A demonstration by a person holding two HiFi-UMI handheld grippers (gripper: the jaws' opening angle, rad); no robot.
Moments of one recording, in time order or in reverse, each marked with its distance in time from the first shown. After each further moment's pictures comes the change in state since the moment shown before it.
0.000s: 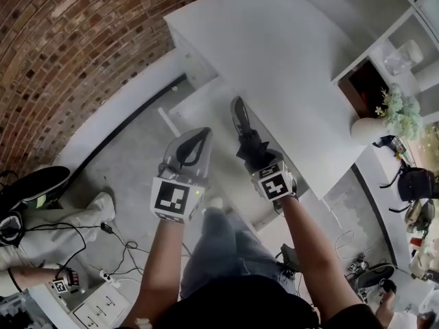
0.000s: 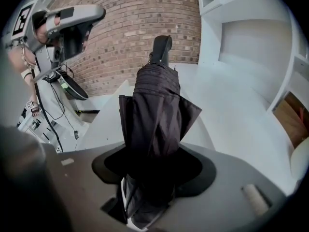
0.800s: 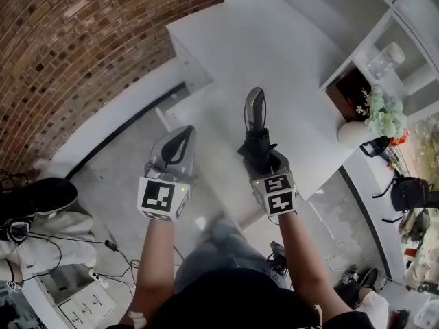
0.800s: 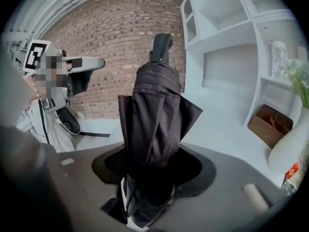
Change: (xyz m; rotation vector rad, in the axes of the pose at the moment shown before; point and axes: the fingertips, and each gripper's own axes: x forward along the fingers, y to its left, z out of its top) left arm -0.030 -0.014 0.033 0.049 -0.044 0.107; right arm -0.106 -0.008 0.041 0.045 -0.305 -0.084
